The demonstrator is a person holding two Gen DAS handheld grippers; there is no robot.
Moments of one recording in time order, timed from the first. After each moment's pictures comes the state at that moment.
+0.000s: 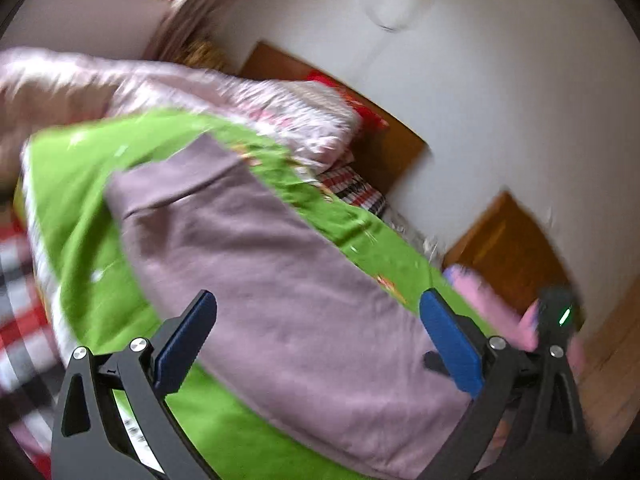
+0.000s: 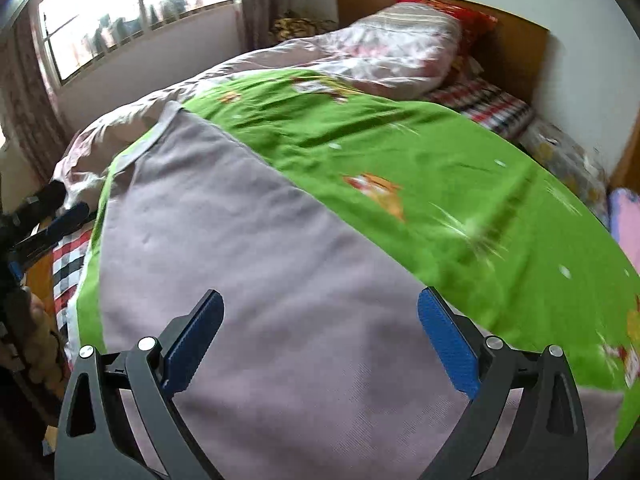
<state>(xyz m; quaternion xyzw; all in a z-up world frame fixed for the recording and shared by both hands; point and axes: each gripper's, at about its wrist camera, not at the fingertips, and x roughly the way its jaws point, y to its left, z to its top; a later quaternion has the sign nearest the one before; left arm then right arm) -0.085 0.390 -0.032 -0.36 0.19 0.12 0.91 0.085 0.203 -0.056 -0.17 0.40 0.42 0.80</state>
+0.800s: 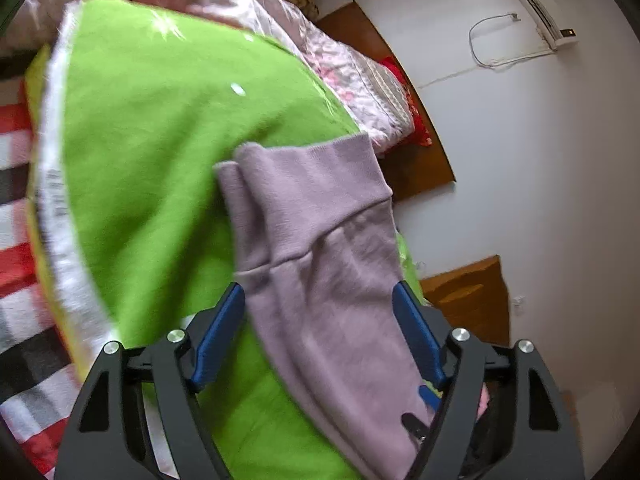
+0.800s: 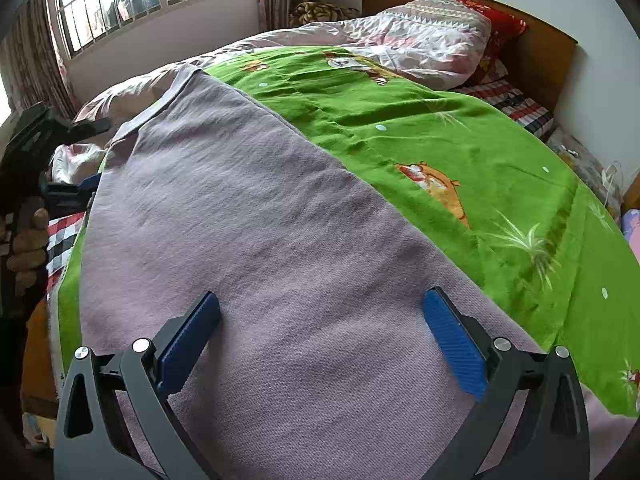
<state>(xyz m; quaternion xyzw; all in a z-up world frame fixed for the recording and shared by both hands) -0.106 0.522 -0.098 -0.54 0.21 0.11 0.81 0.078 0.234 -0.084 -0.20 0.41 0.42 0.78</state>
